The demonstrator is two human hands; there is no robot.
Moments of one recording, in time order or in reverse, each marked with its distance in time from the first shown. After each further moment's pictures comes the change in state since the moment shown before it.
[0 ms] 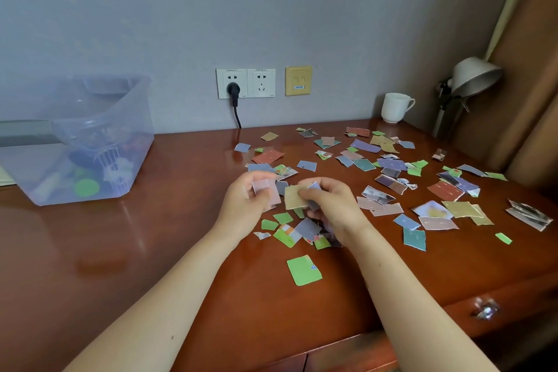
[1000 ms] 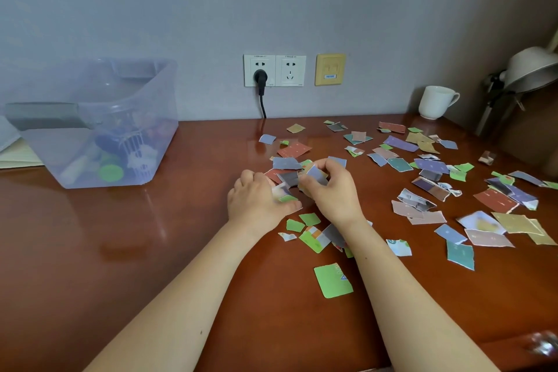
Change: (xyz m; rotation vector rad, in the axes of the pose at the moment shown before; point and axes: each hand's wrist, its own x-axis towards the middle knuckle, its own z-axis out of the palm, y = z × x) left_hand 0.023 -0.023 -0.007 0.882 0.067 -0.115; right_hand 0.047 0.017 0.041 -0.436 0.117 -0.429
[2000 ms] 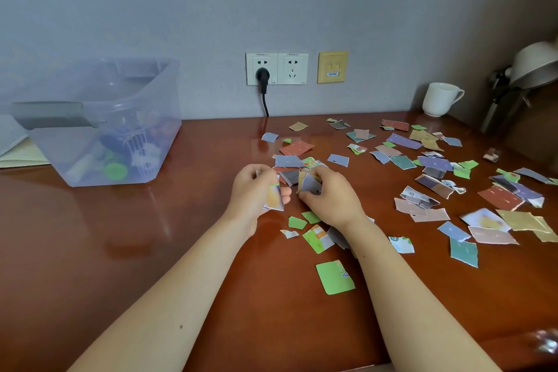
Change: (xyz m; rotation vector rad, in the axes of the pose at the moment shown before) left_hand -0.011 0.008 -0.027 -1.295 -0.138 -0.379; right_hand 0.002 0.007 0.000 -0.413 -0.178 -0.061
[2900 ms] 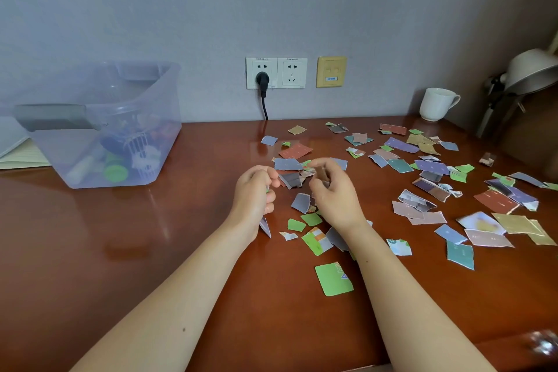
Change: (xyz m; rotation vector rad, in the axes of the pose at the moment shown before) left_hand -0.003 0.001 0.003 0.060 0.019 0.072; right_hand -0.011 -0.010 -0.006 0.508 0.119 0.041
